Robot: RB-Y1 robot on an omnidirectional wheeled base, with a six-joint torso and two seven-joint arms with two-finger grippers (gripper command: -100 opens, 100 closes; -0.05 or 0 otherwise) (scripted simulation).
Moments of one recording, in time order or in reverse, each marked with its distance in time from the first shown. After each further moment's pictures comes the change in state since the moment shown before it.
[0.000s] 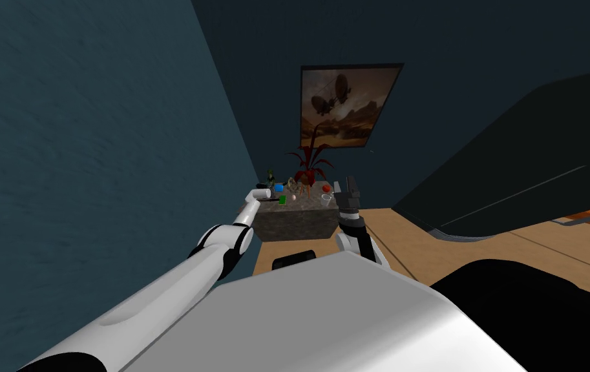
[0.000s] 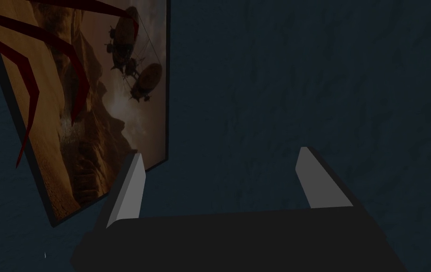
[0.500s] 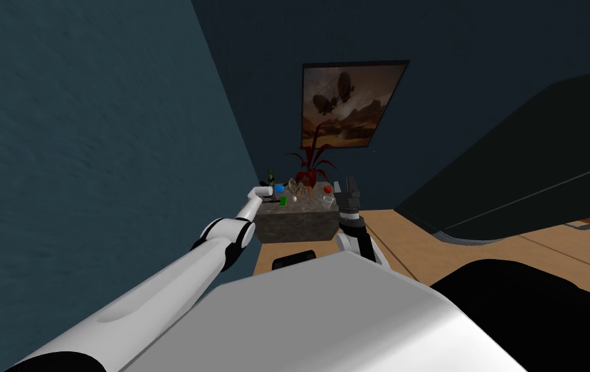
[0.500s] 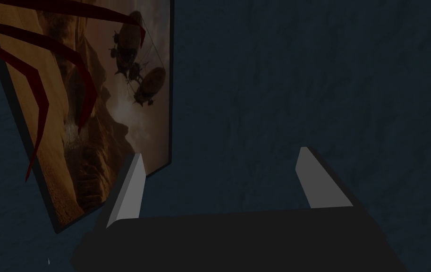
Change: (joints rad) left arm -0.090 -0.009 -0.017 0.115 0.002 0.137 0.002; right arm 0.000 0.000 0.000 0.000 0.000 0.000 0.000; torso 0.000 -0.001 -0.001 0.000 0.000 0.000
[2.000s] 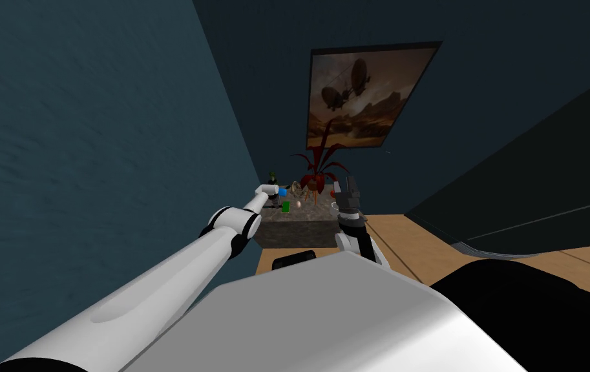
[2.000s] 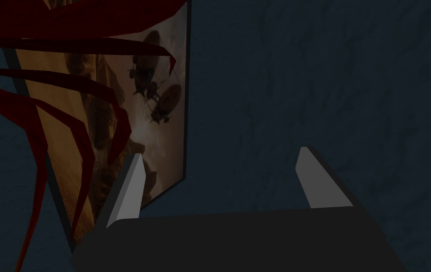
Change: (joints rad) left arm -0.172 -0.063 -0.042 0.269 -0.004 0.294 -0.006; right arm 0.000 0.000 0.000 0.000 0.000 0.000 0.000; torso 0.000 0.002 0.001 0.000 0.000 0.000
